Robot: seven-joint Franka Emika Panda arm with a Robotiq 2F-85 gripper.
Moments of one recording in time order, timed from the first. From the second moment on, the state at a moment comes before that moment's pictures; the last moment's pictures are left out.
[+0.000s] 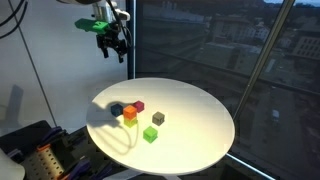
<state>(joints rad) 0.09 -0.32 -0.01 -2.42 0.05 2.23 -0.09</state>
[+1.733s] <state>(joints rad) 0.01 0.00 -0.02 -2.47 0.05 2.56 -0.10</state>
